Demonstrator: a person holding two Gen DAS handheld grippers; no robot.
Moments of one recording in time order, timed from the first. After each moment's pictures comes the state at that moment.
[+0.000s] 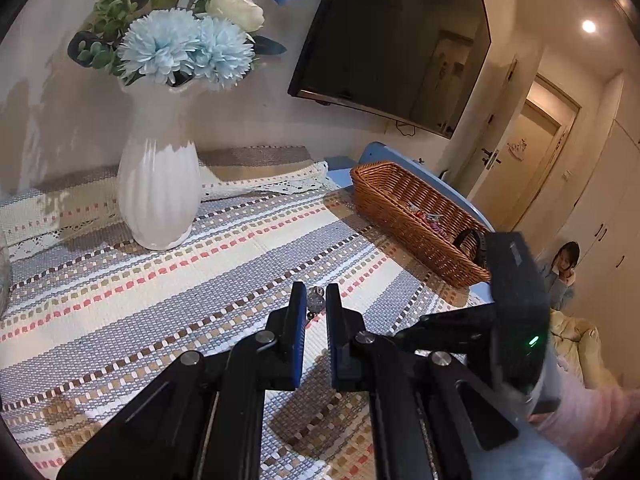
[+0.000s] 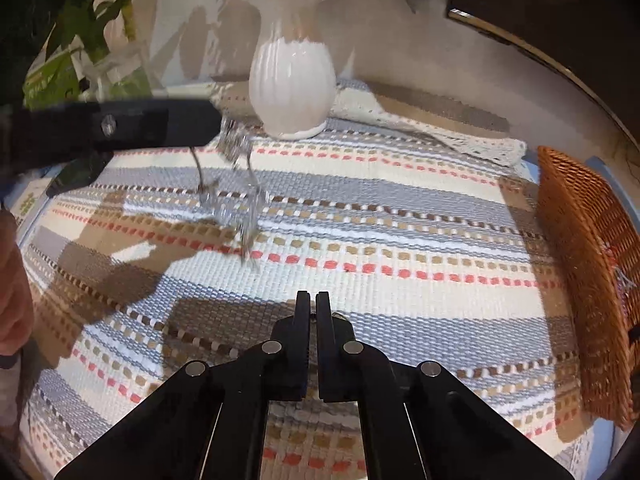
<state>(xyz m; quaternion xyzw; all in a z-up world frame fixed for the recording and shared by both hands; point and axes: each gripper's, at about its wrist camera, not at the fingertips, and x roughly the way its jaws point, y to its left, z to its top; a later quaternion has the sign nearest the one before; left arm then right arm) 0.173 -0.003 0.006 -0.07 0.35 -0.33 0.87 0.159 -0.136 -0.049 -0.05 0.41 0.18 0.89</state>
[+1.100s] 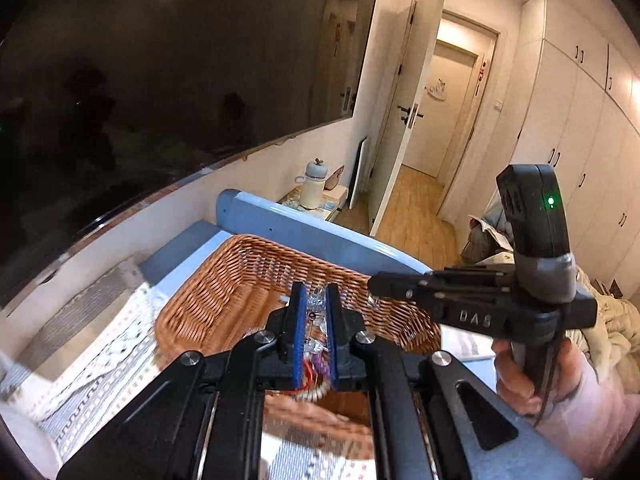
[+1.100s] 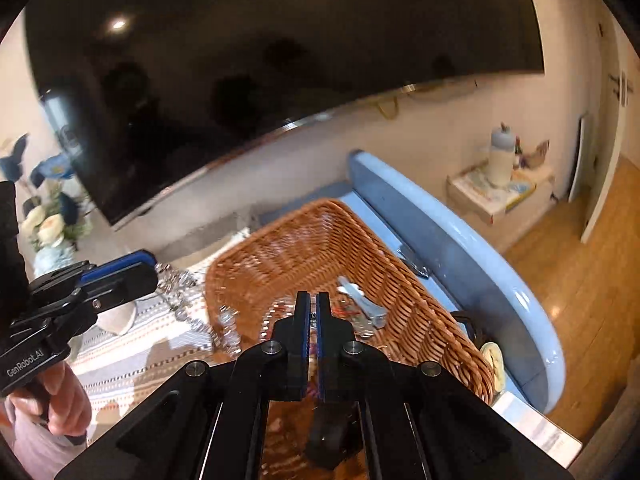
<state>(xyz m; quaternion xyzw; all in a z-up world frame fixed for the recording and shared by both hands) 0.265 -0.293 0.085 0.06 0.32 -0.48 0.82 0.190 -0.455 0.041 0.19 0.36 -0.01 0.91</state>
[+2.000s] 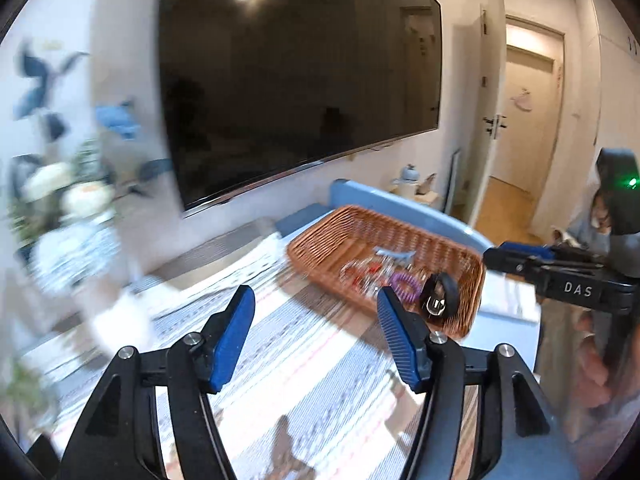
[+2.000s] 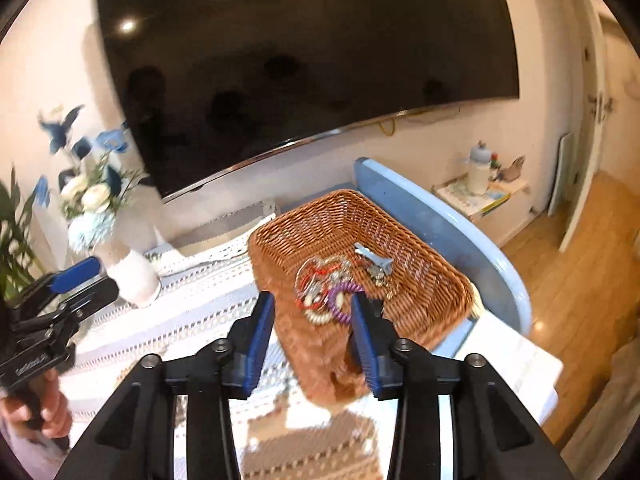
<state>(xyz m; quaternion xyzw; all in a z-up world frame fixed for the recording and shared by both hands) 0.137 -0.153 0.113 0.09 0.28 -0.29 0.91 0.070 -0.372 0.091 0.14 0.32 -0.05 0.93</state>
